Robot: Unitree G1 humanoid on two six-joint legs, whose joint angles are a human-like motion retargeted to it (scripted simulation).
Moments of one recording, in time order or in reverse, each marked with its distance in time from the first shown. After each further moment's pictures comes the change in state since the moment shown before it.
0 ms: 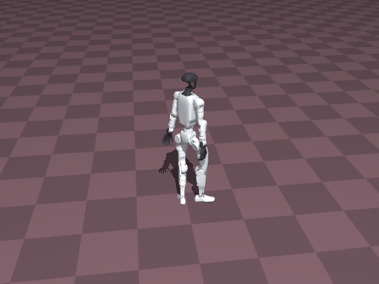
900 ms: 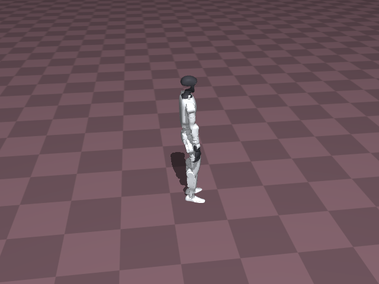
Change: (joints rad) left arm -0.124 -0.050 -0.018 -0.123 -0.074 -0.015 -0.112; right arm -0.082 0.052 0.298 -0.075 -0.279 -0.034 0.035; waist 0.061 -0.012 0.023; left_leg -0.264 -0.068 -0.535 0.116 0.202 0.029; right_leg 0.083 0.068 0.393 -0.035 0.005 -0.042
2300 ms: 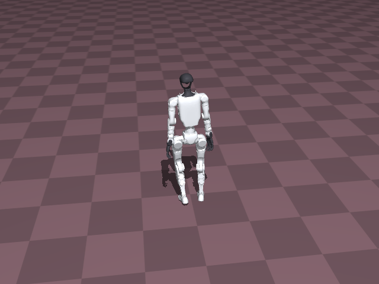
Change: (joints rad) left arm 0.015 0.013 -0.047 0.171 -0.034 -0.021 0.158; right arm 0.127 0.021 -0.194 -0.017 0.005 -0.005 0.046; waist 0.001 -0.118 -0.027; left_leg -0.080 -0.081 -0.351 0.268 -0.204 0.031; right_leg -0.084 -0.071 0.192 0.113 0.040 0.133
